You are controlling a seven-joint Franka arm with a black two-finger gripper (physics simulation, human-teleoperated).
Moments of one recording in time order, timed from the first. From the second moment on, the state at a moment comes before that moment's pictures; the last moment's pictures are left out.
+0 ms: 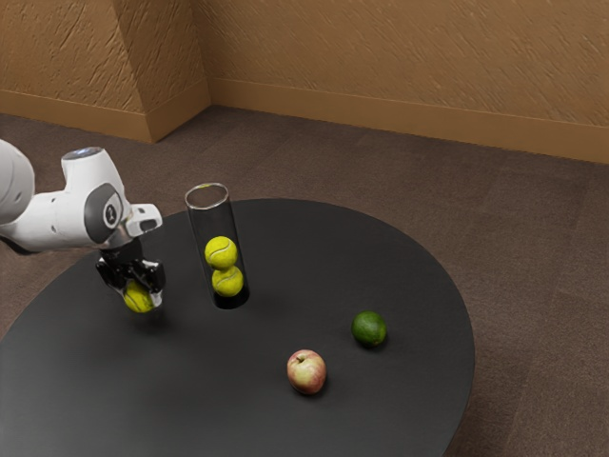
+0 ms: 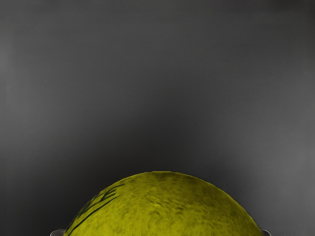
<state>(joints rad) -0.08 0.27 0.41 -2.14 -0.23 2.36 0.28</state>
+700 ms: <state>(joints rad) -0.08 0.16 0.23 -1.59 -0.07 1.86 0.24</state>
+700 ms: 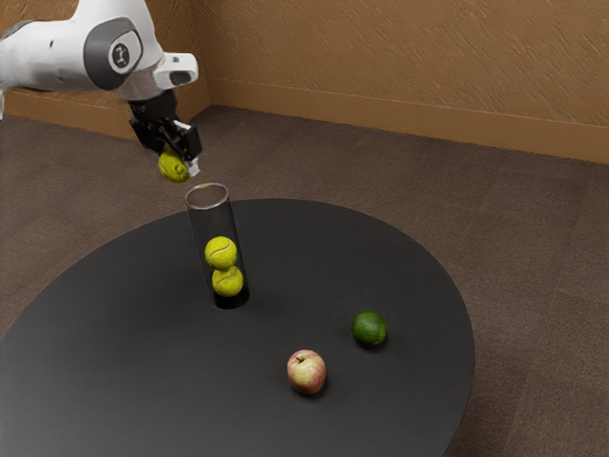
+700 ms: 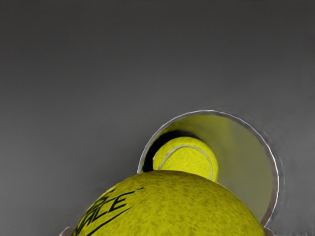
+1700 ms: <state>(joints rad) -0.10 0.19 0.19 -1.55 -0.07 1.82 0.19</state>
